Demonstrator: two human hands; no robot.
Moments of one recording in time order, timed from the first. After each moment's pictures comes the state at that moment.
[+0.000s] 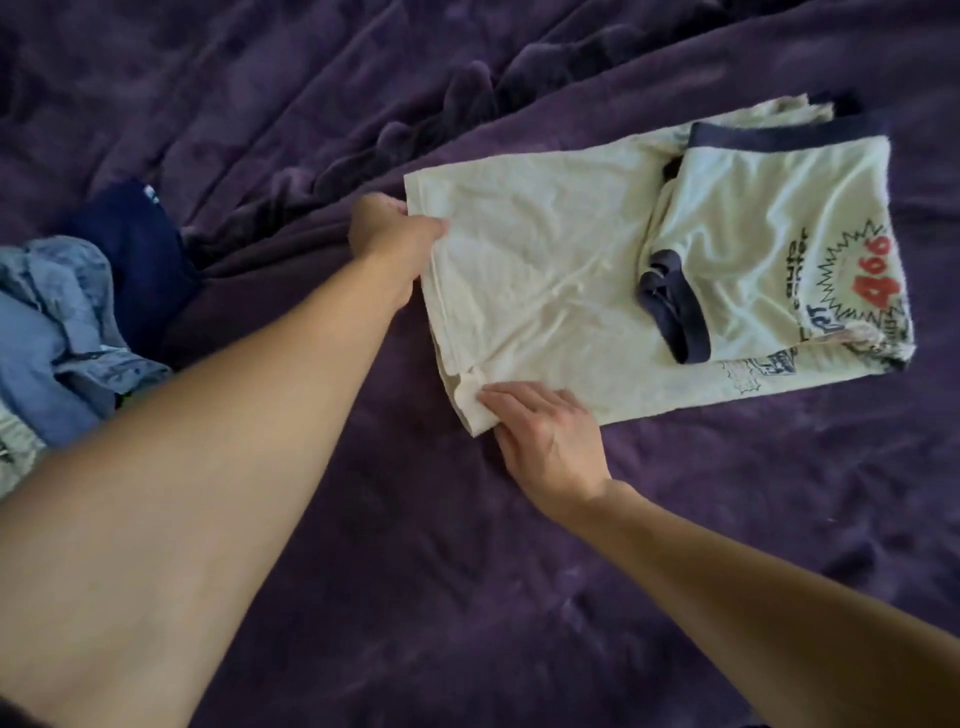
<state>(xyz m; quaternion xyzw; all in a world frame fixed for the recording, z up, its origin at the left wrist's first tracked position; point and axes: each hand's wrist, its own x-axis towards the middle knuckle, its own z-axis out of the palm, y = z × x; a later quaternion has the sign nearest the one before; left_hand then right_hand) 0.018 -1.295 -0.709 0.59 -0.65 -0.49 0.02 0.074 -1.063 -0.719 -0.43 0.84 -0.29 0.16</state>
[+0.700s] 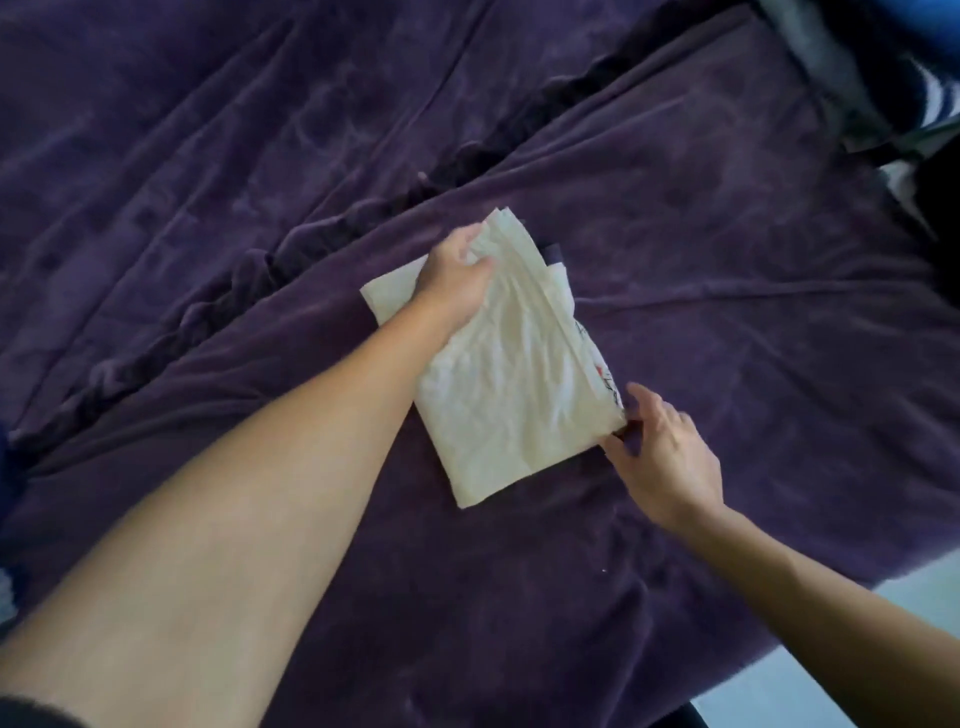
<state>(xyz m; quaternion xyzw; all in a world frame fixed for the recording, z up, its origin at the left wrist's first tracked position) -0.196 -1.101 -0.659 0.34 -0.78 -0.52 -0.11 -0.124 -0.840 -0.677 -0.05 0.95 -0.17 0.27</state>
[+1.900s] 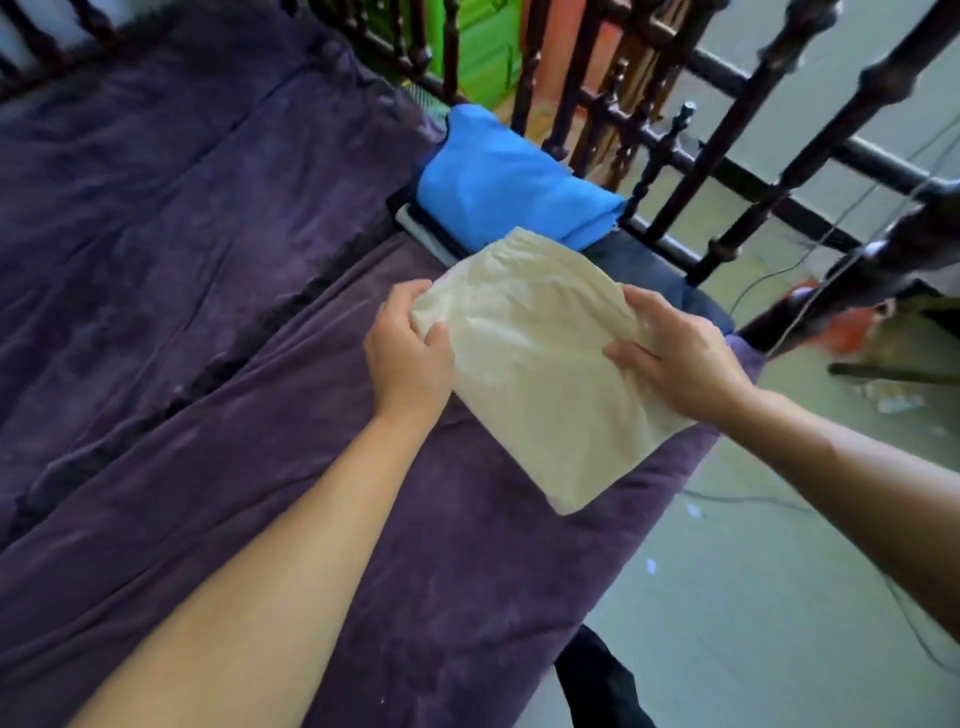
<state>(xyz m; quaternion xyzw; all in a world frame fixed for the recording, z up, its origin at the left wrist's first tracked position) -0.298 -0.844 -0.494 0.18 -0.83 -0.51 0.15 -0.334 -0.577 -0.498 -0.13 0.97 -0.22 0.00</state>
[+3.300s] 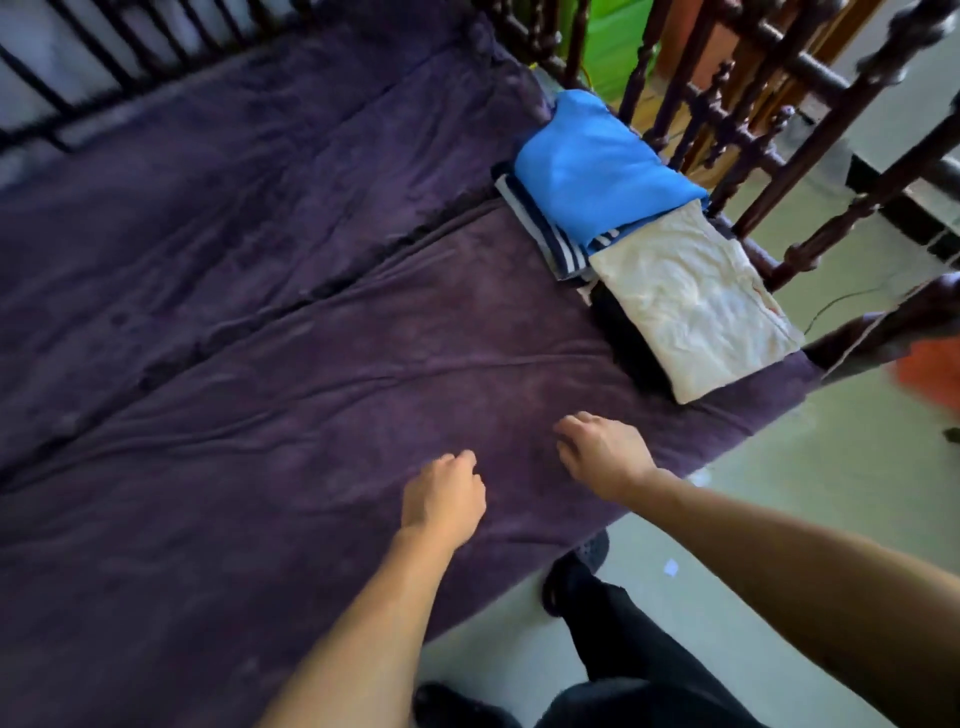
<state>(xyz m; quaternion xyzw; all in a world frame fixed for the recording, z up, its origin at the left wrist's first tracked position) -0.109 -0.782 -0.531 0.21 -0.94 -0.18 -0.22 -0.225 -0.602 -0.551 -0.31 0.93 -0.05 0.19</state>
